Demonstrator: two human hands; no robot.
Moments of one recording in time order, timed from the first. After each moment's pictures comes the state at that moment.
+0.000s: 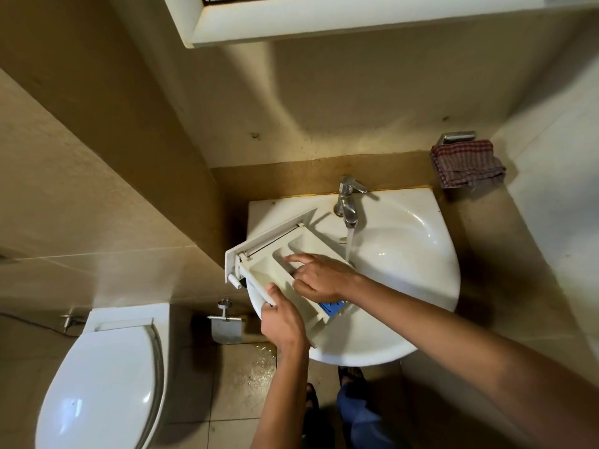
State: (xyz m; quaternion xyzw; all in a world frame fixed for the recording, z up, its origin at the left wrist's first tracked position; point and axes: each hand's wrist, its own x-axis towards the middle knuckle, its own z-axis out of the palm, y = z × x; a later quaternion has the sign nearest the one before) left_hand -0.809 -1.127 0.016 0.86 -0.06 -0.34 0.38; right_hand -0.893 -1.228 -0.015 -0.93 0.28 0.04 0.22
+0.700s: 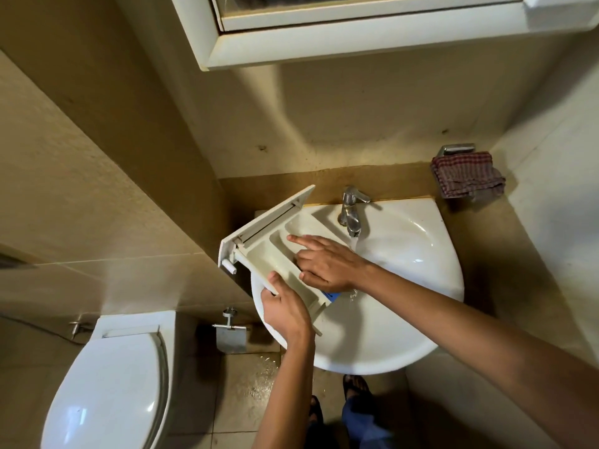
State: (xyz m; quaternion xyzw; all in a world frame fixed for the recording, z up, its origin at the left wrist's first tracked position) left_hand -0.812 -1.144 0.042 0.81 -0.04 -0.31 0.50; right_hand -0.901 -1.252 0.019 -0.97 0.23 -0.07 0.10
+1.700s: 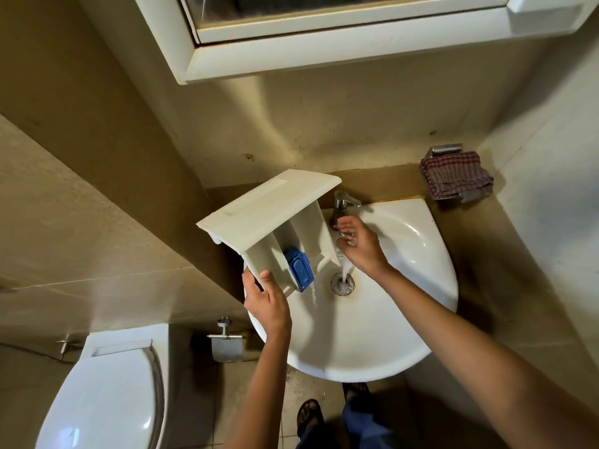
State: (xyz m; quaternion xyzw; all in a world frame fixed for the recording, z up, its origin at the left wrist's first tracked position) left_hand -0.779 -1.168 0.006 0.72 -0.30 -0.19 0.59; right_hand -0.946 -1.276 0.004 -0.61 0.57 -0.35 0.43
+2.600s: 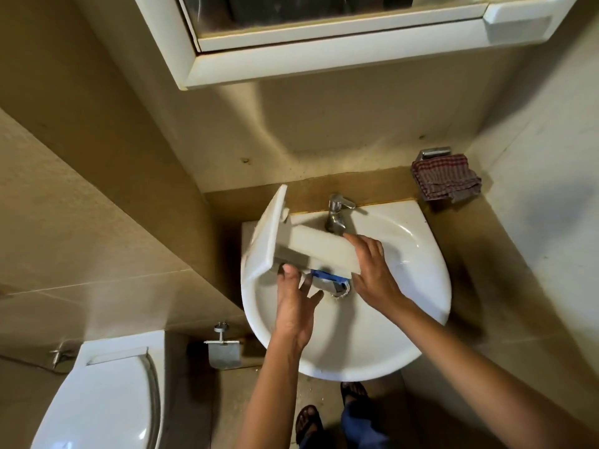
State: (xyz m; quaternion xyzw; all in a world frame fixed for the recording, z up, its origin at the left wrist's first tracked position) left_hand -0.809 -1.159 0.056 0.48 -0.09 -0.65 0.58; right_hand -0.968 -1.213 0.020 -0.76 0.53 -0.29 0.23
